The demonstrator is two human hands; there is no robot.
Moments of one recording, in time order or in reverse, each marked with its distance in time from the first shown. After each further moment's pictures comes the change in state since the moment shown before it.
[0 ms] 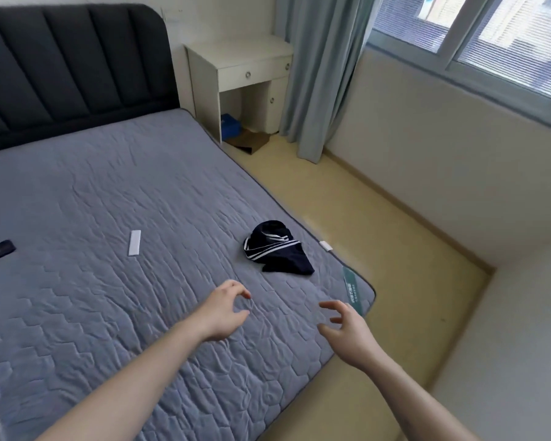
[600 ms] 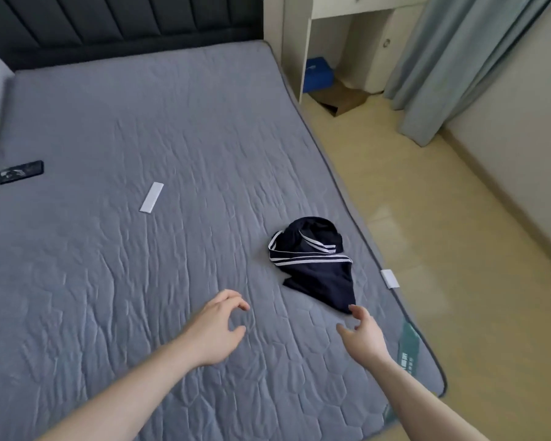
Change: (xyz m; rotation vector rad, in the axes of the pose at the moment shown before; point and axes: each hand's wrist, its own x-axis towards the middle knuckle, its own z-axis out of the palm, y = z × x) left_hand 0.258 -0.068 0.106 -0.102 0.115 -0.399; right_hand 0.431 0.140 0.037 -0.106 -0.242 0.145
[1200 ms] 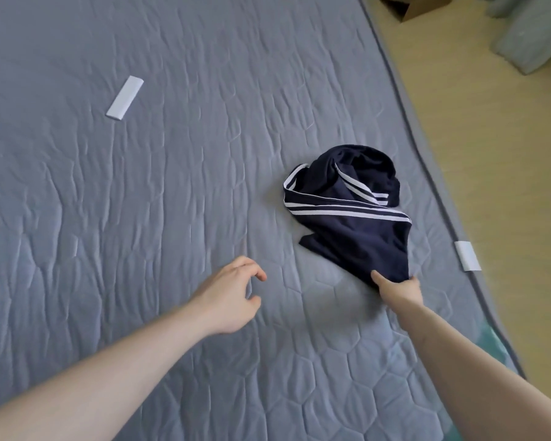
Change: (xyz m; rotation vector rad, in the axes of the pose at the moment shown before) left_hand 0.162 -0.090 0.165 -0.020 -0.030 -0.111; right_hand 0.271 0.111 0.103 0.234 0.153 0.349
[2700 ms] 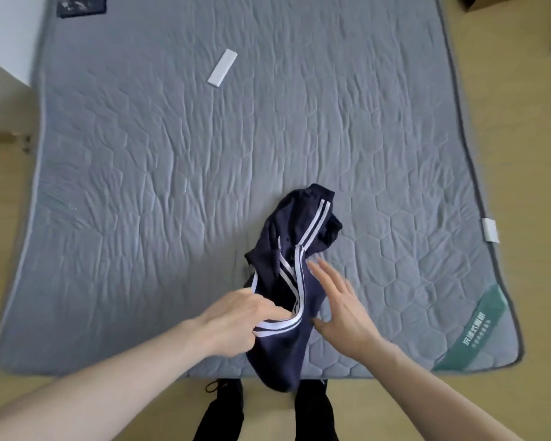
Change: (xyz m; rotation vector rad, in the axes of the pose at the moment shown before) left_hand -0.262 -0.065 -0.028 0.132 -0.159 0.338; right_hand -0.331 0.066 0.042 -0.733 -0.612 -1.072
